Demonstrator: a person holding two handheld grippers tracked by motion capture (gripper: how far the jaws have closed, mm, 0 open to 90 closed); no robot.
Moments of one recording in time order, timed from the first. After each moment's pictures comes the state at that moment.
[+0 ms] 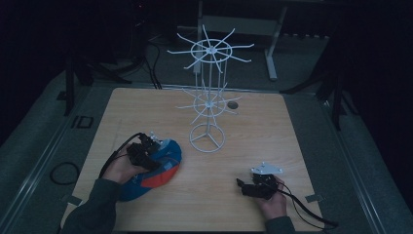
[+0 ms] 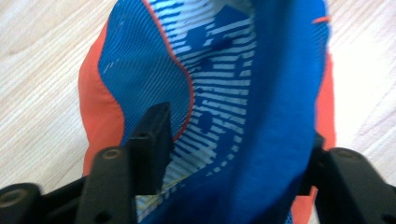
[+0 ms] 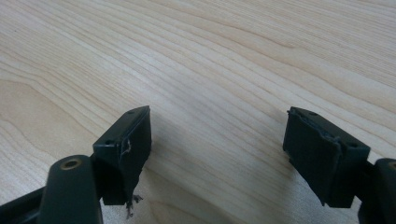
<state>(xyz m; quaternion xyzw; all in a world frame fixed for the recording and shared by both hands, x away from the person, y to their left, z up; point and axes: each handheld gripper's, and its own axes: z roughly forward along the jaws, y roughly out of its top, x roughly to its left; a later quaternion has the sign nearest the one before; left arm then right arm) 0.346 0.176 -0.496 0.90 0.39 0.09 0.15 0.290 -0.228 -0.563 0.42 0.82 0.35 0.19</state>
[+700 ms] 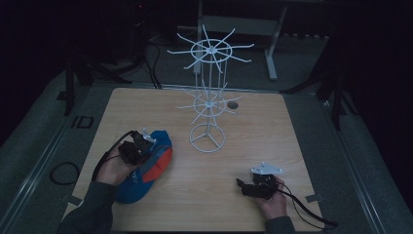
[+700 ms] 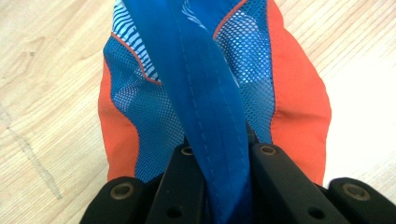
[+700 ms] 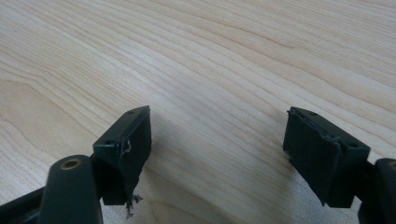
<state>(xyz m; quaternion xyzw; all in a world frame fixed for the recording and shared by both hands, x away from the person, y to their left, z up) 0.328 0.191 -0.467 0.89 0.39 0.16 0.18 0.291 -0.228 -0.563 0.42 0.82 0.35 0.19</state>
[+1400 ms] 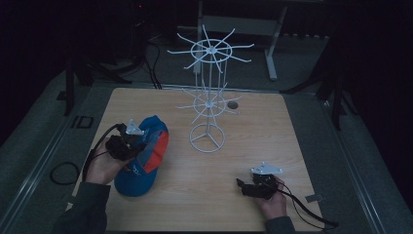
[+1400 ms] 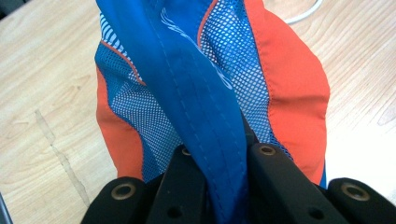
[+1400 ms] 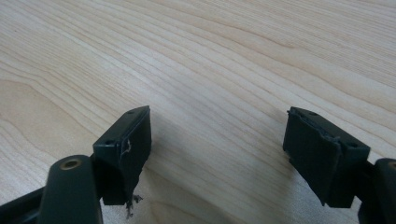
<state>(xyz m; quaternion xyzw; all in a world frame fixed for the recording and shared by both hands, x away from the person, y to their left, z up) 0.317 0.210 -0.431 0.86 0.40 0.19 0.26 0.291 -0.228 -0.563 0.42 0.82 0.35 0.19</state>
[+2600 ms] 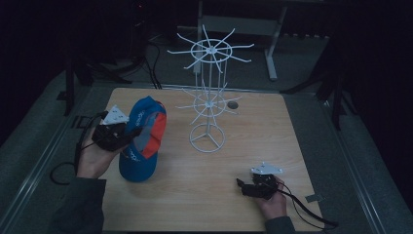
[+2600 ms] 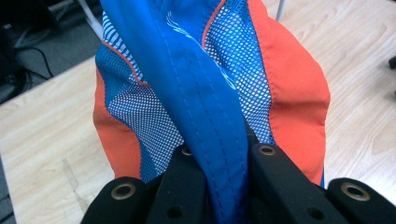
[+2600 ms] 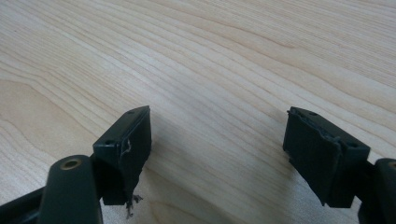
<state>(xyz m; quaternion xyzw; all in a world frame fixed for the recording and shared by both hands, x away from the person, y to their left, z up) 0.310 0.231 -0.385 0.81 0.39 0.23 0.37 0.290 -0.228 -0.563 0.42 0.81 0.35 0.19</state>
